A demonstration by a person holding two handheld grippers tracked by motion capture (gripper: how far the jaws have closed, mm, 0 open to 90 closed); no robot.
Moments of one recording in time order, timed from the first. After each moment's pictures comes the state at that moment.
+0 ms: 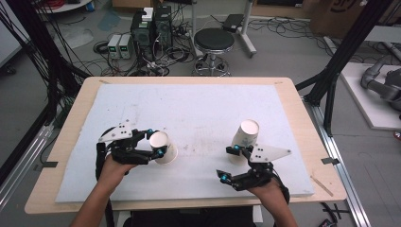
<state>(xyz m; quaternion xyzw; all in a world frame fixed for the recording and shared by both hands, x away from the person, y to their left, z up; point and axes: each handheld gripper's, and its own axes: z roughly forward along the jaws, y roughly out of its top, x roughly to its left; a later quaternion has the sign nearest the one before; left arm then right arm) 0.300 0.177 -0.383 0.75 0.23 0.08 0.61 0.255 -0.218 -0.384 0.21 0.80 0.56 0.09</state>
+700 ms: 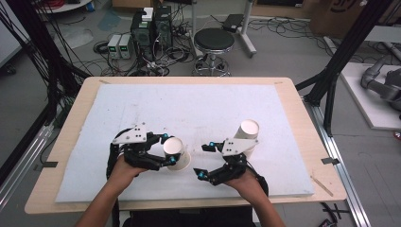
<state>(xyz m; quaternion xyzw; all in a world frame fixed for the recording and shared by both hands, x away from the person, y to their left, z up) 0.295 0.140 -0.376 0.77 0.16 0.04 0.62 0.283 -0.160 -0.397 0.16 0.82 0.54 0.05</state>
